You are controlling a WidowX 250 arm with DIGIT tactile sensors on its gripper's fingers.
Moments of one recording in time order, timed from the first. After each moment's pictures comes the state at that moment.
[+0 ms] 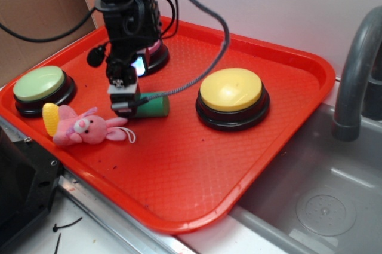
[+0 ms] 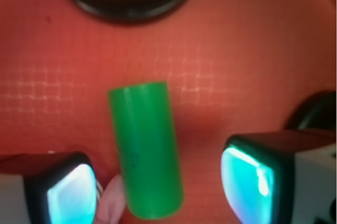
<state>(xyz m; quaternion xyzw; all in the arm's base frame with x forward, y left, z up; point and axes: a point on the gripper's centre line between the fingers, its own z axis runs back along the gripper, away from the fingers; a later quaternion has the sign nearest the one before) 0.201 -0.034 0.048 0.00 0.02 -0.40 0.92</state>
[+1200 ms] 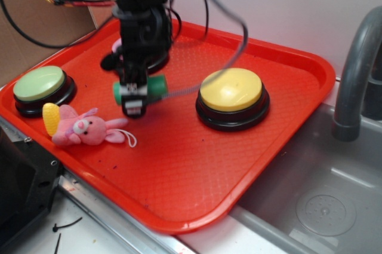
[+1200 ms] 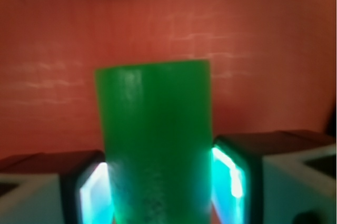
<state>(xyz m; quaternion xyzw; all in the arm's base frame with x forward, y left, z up) 0.206 -0.025 0.064 -0.01 0.07 -0.28 0.96</state>
